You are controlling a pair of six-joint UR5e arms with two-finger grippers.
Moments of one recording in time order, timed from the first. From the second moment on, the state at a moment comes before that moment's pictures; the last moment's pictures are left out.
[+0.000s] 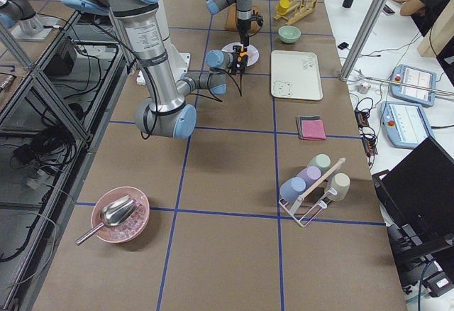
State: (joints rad) left arm -0.58 -2.12 -1.69 -1.80 -1.96 -1.42; right arm 0.35 -1.05 1.40 -0.28 1.53 1.77
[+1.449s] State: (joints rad) left arm -0.84 -1.95 -1.82 -1.79 -2.19 -1.14; right arm 0.33 -0.95 1.34 -0.25 1.52 1.85
